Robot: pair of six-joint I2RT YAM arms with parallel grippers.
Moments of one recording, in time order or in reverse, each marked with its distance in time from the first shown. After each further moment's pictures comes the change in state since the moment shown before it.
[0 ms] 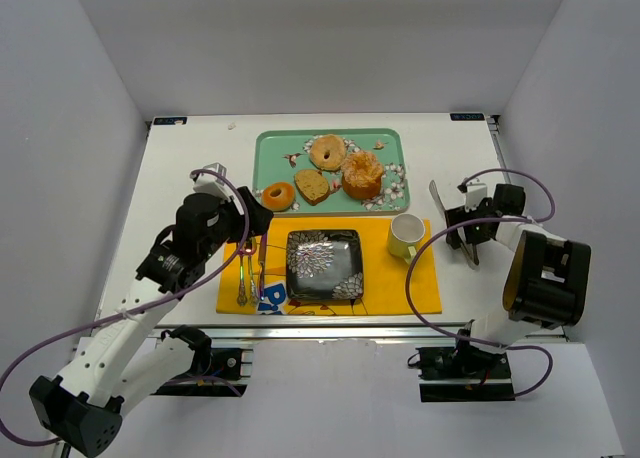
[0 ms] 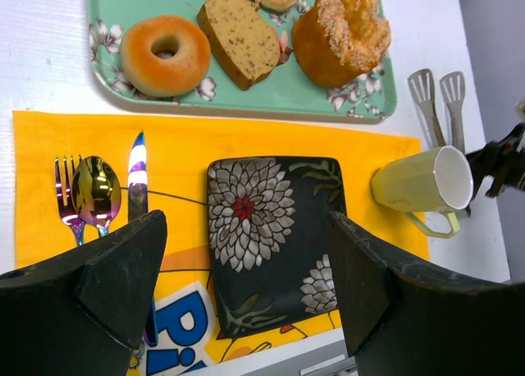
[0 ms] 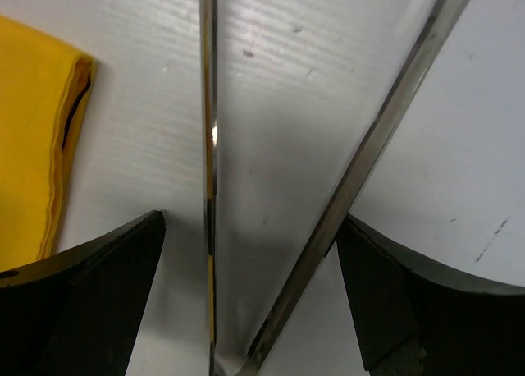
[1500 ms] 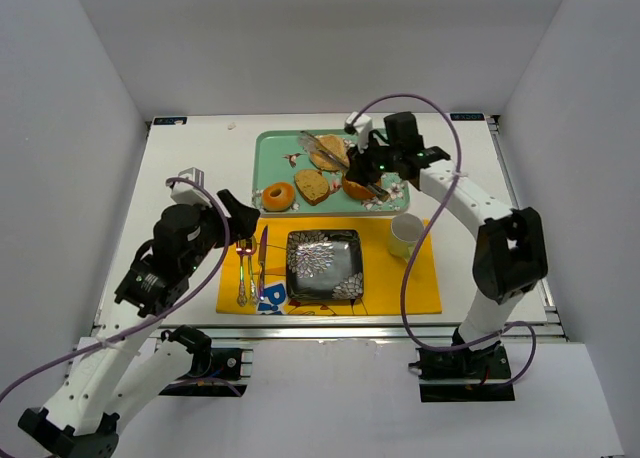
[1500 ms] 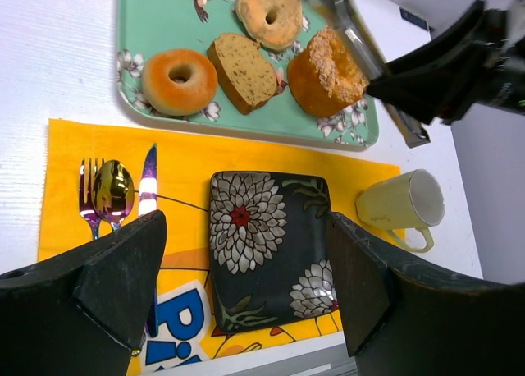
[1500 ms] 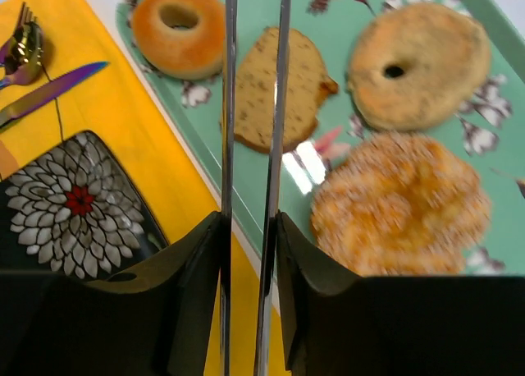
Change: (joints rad) left arm 0.000 -0.127 0.036 -0.092 -0.064 -0.026; right arm 0.679 0.190 0.679 -0.124 -0.150 0.181
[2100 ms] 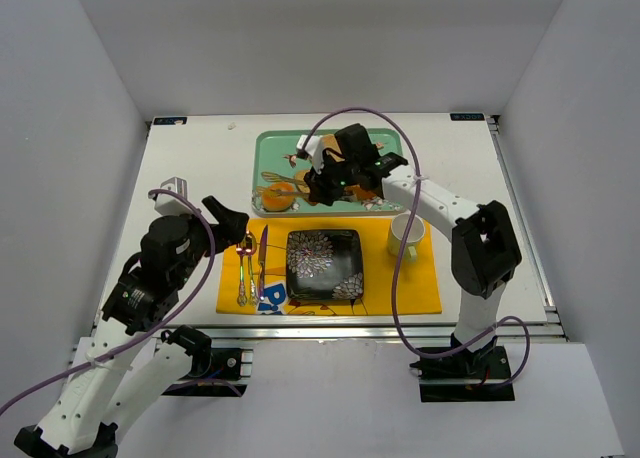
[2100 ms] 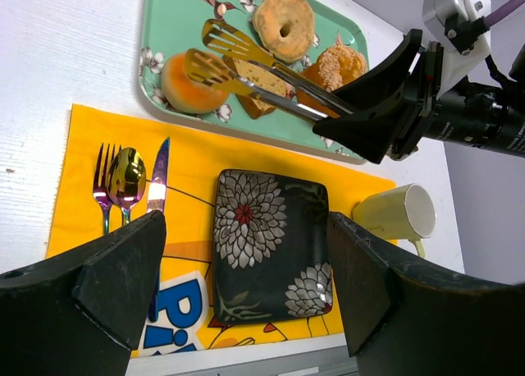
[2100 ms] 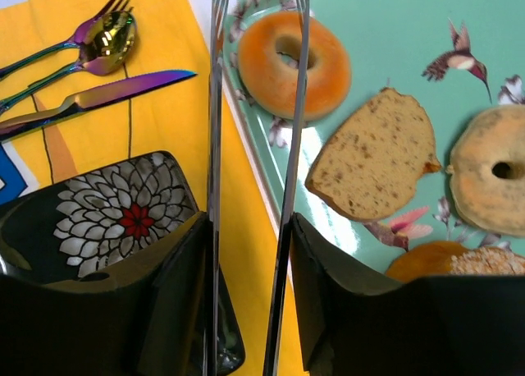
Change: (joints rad) left arm 0.000 -0.099 0.008 -0.096 -0.071 -0.070; right arm 0.216 0.127 0.123 -0.054 0.020 -0.078
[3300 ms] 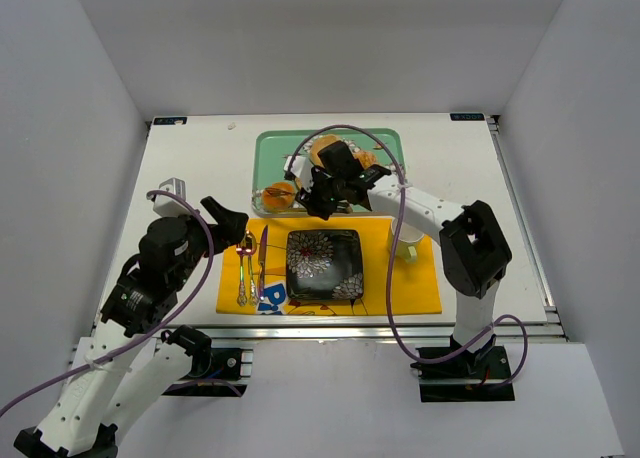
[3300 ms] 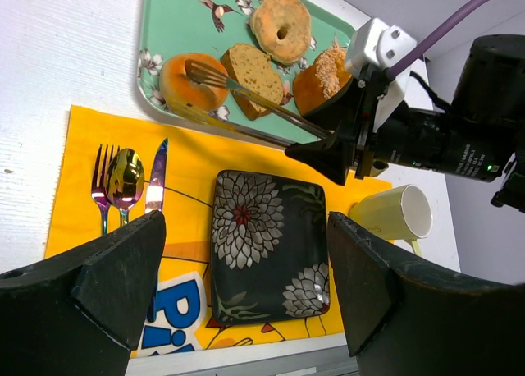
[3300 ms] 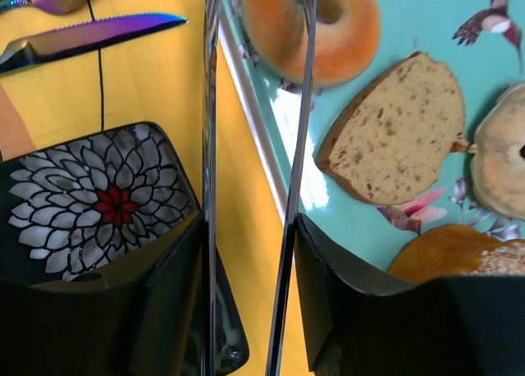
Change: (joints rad) left arm 0.000 -0.010 0.000 -0.003 0.000 -0.003; right arm 0.098 0.035 -0.034 -0.021 0.192 -0.082
